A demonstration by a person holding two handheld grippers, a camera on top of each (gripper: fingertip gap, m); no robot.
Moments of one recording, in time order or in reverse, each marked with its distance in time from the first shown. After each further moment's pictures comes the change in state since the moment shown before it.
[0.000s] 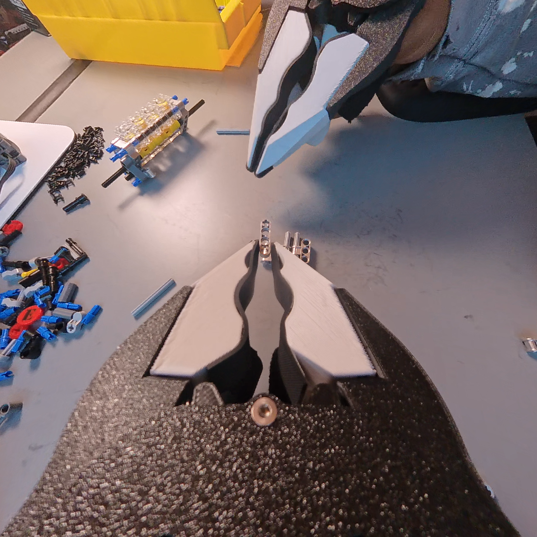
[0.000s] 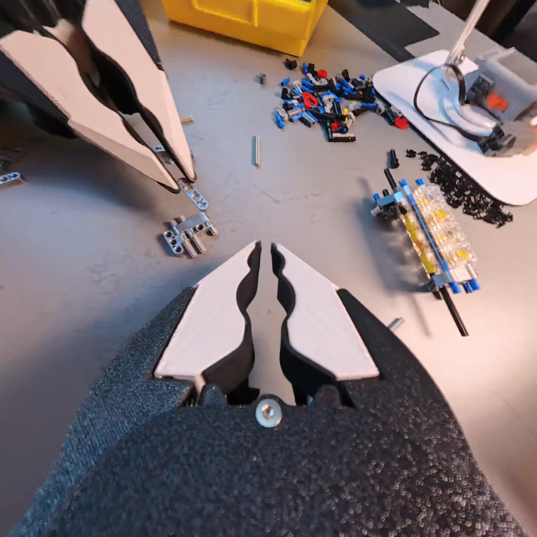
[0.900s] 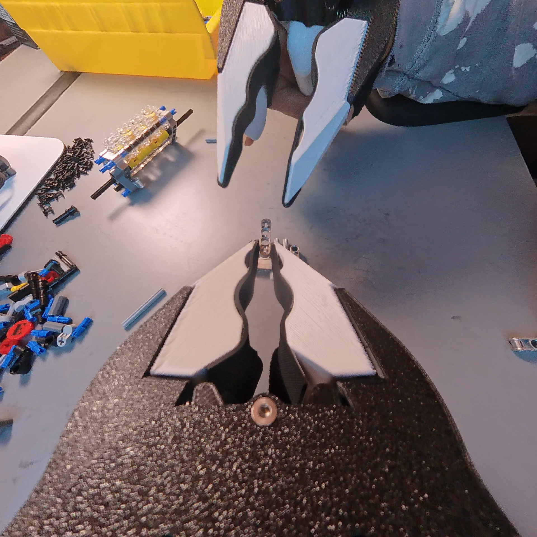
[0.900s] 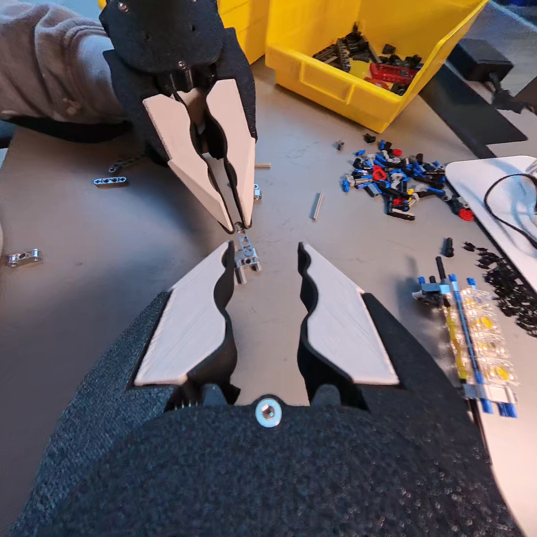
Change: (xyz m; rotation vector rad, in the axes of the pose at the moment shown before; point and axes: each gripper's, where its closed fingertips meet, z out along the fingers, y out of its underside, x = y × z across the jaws) left arm 0.009 -0.006 0.002 0.011 0.021 0.020; right arm -0.035 -0.033 0.000 0.119 -0.278 -0.178
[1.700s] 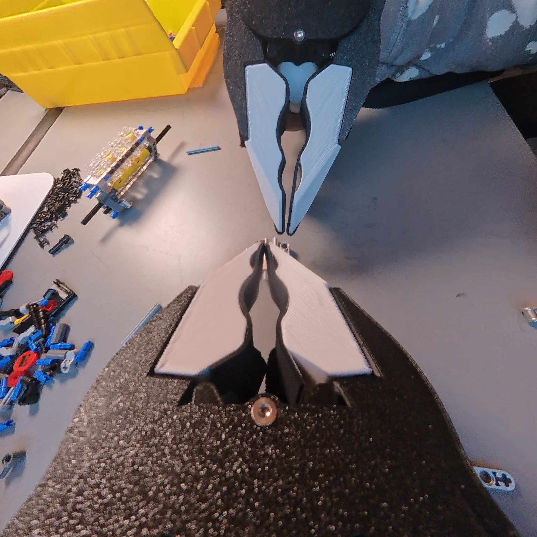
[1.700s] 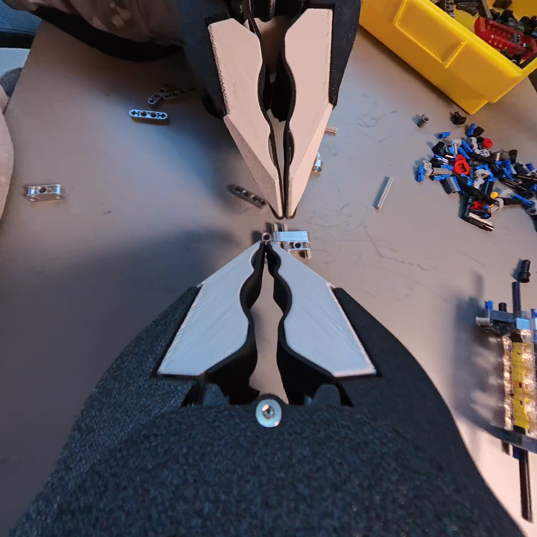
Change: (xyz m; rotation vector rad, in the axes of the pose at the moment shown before) left arm 0.011 0.002 0.003 0.018 0.046 0.133; right arm -0.040 0.026 0.016 -0.139 -0.121 -0.149
